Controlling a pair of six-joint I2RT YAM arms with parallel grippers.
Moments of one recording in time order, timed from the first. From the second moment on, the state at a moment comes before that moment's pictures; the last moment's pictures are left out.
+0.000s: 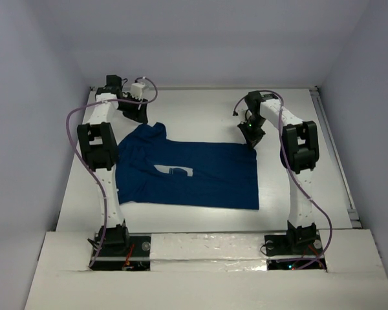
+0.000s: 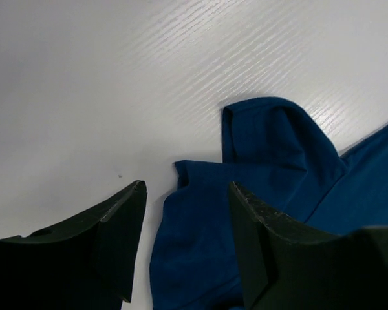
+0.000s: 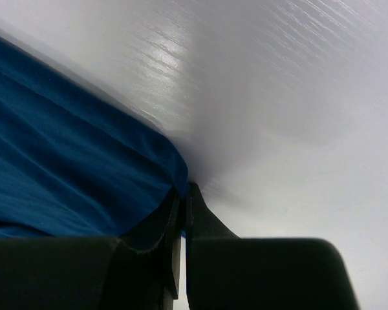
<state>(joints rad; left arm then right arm) 0.07 2.35 2.06 -0.83 0.57 0.50 0.22 2.30 1.92 -1.14 -0.17 -0.30</state>
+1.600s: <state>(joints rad) 0.13 2.12 1.83 -0.84 0.77 0.65 0.23 2.15 1.78 -1.05 -0.09 -0.30</state>
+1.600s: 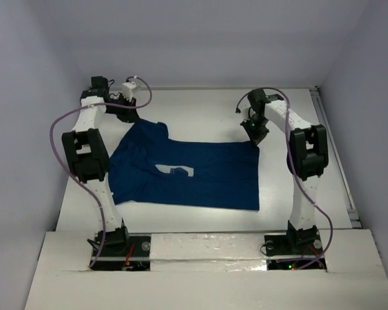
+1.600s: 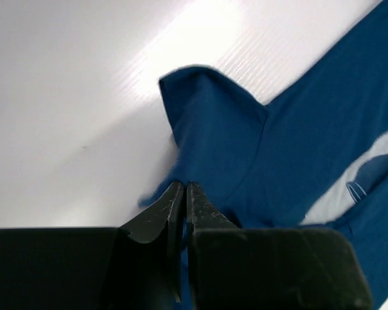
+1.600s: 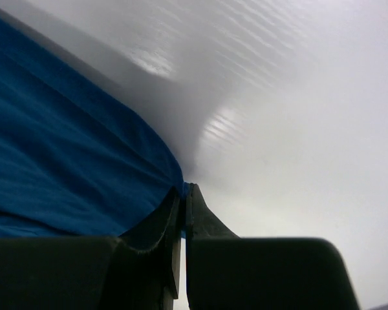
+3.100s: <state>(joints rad) 0.34 1.78 1.34 -1.22 0.89 1.42 0.33 1.76 1.33 -0.94 -0.11 -0.44</state>
